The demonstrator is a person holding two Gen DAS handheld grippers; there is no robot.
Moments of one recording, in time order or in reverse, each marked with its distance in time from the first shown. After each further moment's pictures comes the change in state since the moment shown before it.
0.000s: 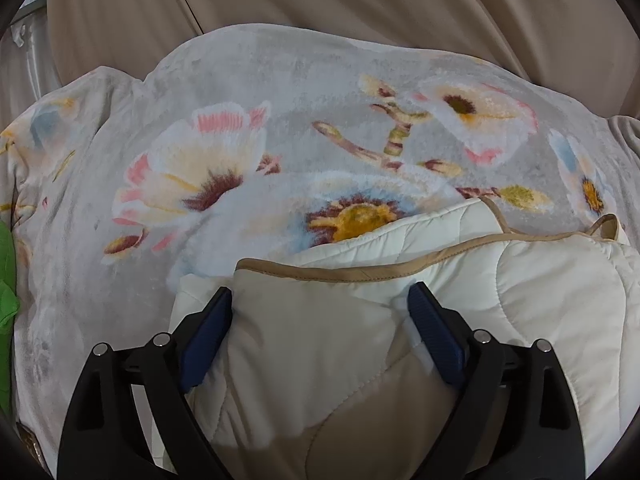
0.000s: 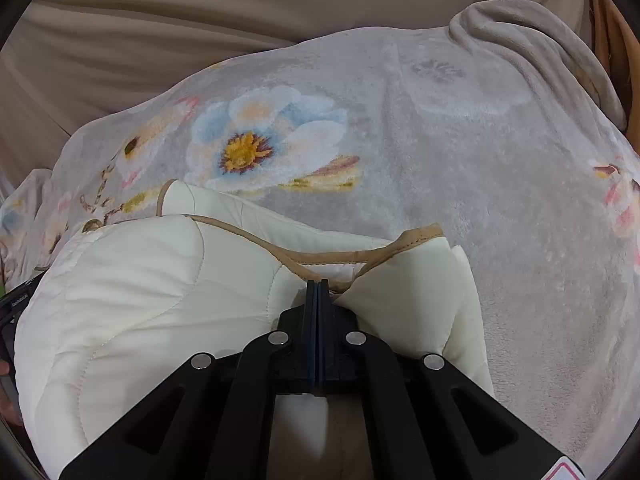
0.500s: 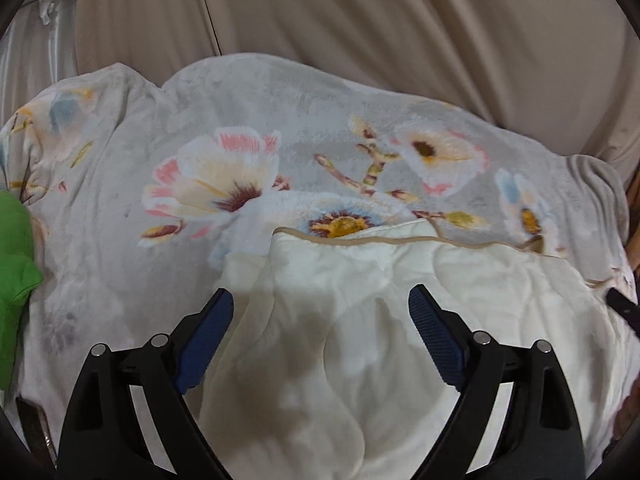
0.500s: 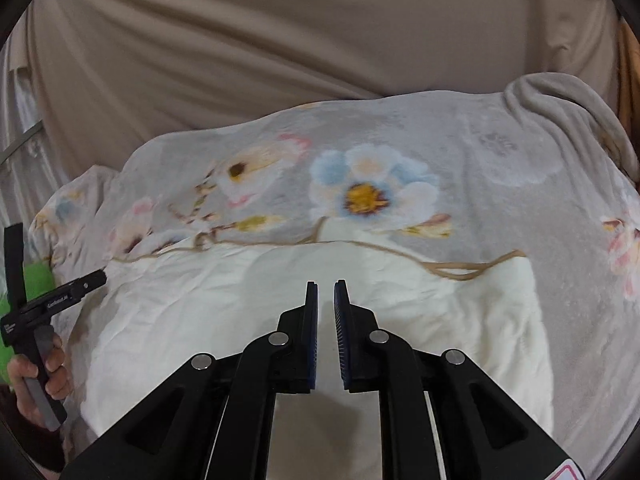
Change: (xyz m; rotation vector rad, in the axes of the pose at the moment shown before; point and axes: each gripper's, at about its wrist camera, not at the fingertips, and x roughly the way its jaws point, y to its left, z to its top) left arm -0.095 0.034 -0.015 -0.071 -0.071 -0.130; right arm -0.082 0.110 -0.002 -0.134 -0.062 0.171
